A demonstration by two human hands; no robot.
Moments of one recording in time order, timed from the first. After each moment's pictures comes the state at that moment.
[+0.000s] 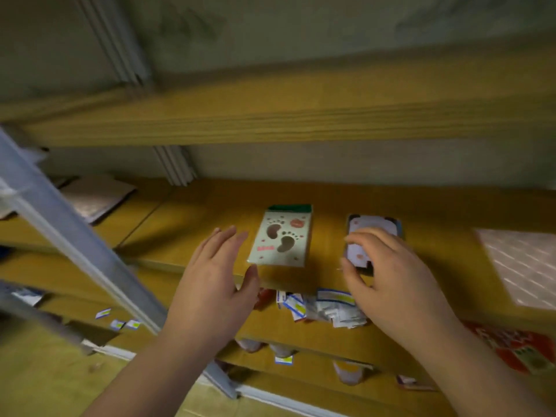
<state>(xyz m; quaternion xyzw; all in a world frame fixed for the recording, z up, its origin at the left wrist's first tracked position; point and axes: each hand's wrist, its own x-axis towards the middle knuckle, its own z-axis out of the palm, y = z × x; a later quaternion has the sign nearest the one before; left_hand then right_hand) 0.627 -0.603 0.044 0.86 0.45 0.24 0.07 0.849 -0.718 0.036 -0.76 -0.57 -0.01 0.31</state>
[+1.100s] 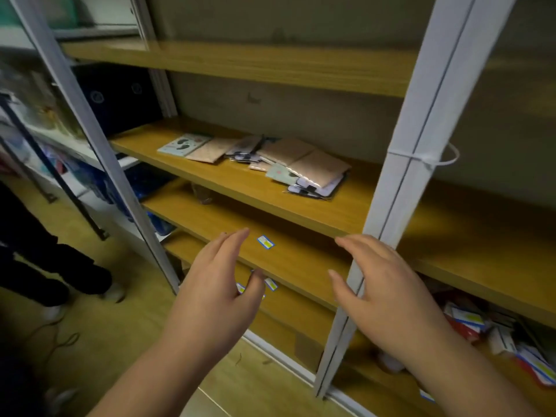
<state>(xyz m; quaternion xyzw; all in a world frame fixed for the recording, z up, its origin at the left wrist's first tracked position) 0.169 -0.441 0.035 0.76 0.57 0.30 0.12 0.400 -0.473 0.036 -0.66 -0.71 0.03 0.25</state>
